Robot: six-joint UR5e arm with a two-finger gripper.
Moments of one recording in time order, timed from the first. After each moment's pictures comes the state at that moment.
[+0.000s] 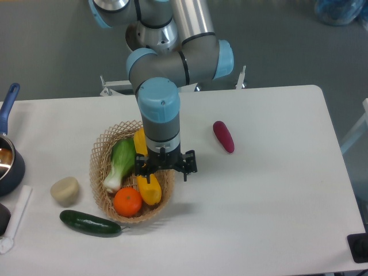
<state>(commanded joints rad) 2.28 -1.92 -1.74 -0.91 1.50 0.15</state>
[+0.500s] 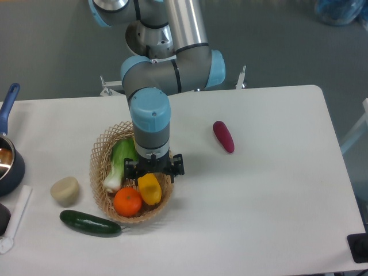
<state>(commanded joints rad) 2.26 -1.92 -1.78 -0.91 1.50 0.16</state>
